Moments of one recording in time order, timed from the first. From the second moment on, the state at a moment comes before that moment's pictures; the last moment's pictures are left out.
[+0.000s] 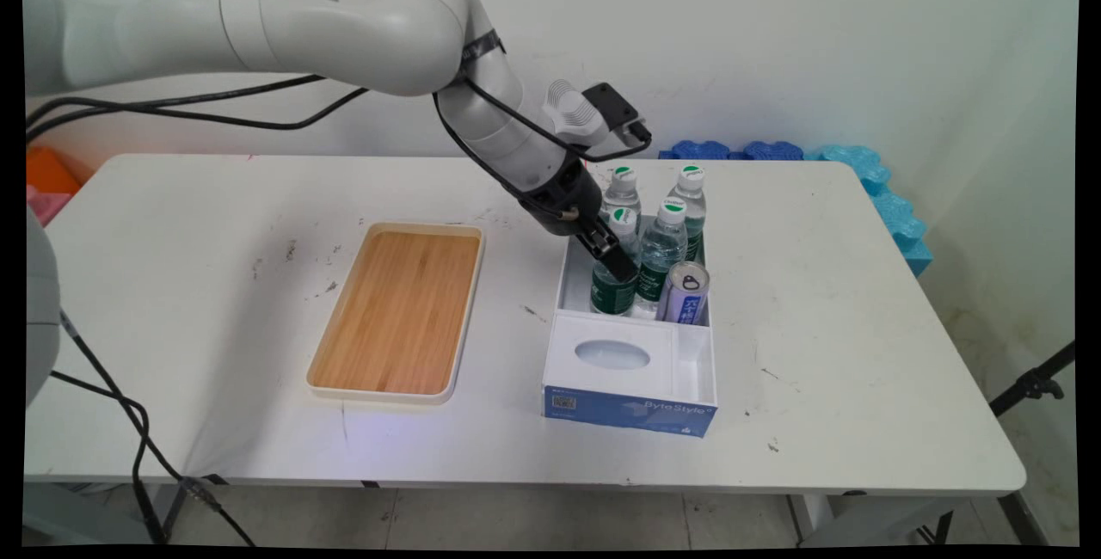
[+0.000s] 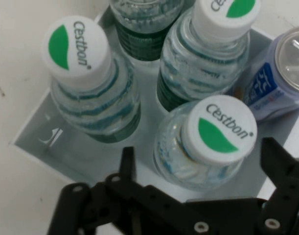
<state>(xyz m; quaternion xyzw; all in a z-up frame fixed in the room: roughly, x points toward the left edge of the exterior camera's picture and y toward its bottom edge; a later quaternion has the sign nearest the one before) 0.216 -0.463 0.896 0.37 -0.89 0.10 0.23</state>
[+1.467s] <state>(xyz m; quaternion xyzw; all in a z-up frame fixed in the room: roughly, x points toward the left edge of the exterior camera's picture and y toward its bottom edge) 0.285 -0.440 1.004 0.32 -0.90 0.11 0.26</state>
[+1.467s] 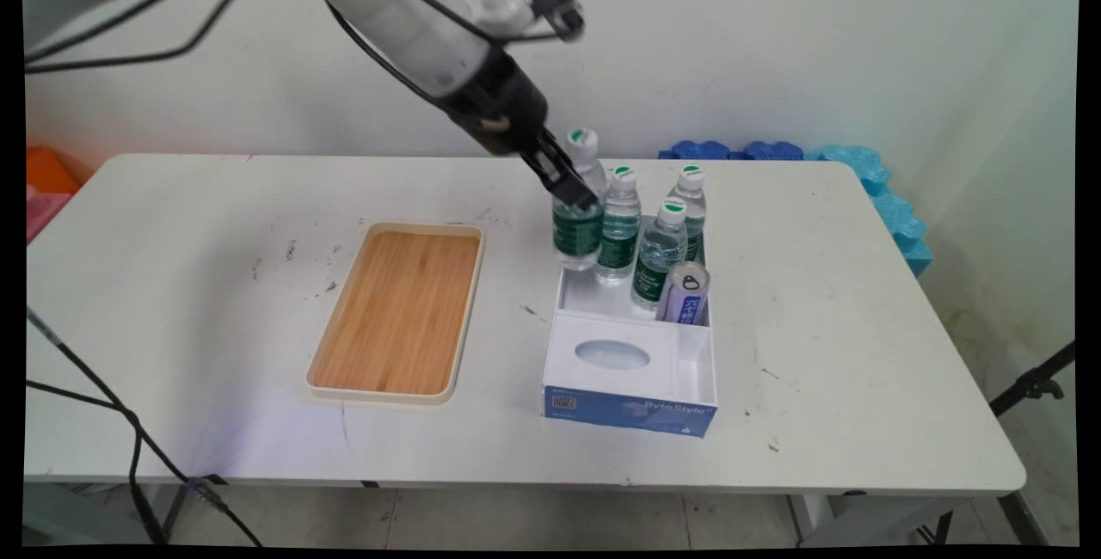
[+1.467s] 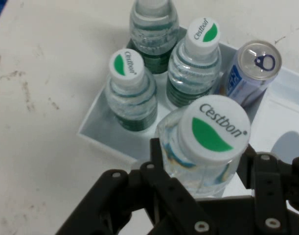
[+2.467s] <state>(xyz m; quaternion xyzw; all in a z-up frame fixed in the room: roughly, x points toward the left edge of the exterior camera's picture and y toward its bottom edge) 0.419 -0.449 1.011 0.31 -0.91 0.11 0.25</state>
